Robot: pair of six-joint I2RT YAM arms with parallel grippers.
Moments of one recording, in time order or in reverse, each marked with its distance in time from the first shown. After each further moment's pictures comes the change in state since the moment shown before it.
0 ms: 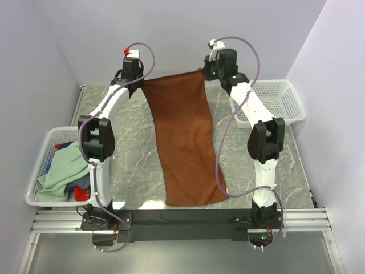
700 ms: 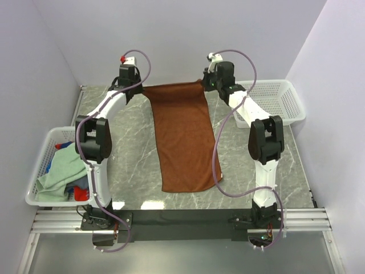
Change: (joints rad) left arm 0.040 -0.031 -0.175 0.130 0.095 -0.075; right arm 0.004 0.017 -0.216 0.191 -0.022 0.016
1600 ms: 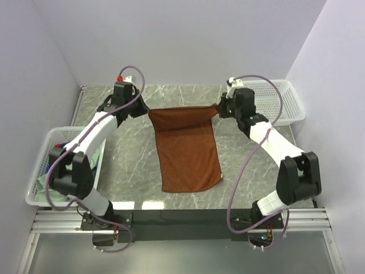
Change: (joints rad) left arm -0.089 -0.516 -0.489 -0.155 0.191 -0.257; right arm -0.021 -0.602 -0.729 0.055 0.049 0.096
